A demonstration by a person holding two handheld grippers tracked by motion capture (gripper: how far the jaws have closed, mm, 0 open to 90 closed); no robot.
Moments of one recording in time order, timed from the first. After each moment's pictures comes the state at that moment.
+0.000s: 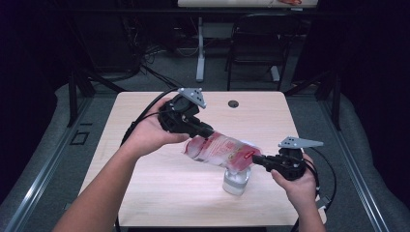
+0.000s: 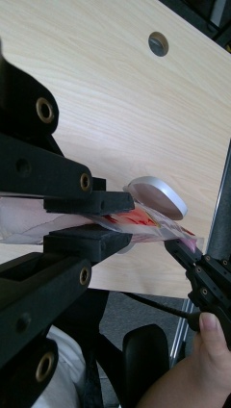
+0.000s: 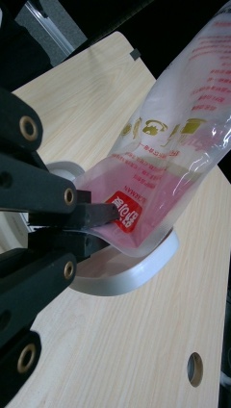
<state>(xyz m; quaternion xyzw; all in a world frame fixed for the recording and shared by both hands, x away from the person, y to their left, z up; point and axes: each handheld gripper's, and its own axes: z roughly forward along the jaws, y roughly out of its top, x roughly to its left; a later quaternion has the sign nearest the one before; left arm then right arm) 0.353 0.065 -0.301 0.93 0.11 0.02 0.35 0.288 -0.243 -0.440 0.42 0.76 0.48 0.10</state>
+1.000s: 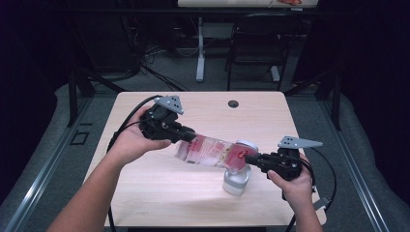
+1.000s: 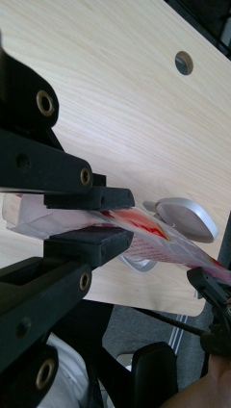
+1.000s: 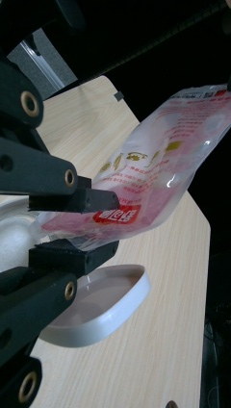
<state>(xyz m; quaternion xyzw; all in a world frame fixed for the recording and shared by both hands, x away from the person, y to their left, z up) 0.352 0.110 -0.327 0.92 0.15 0.03 0.36 0.290 -0.235 -0.440 0.38 0.74 0.54 0.06</state>
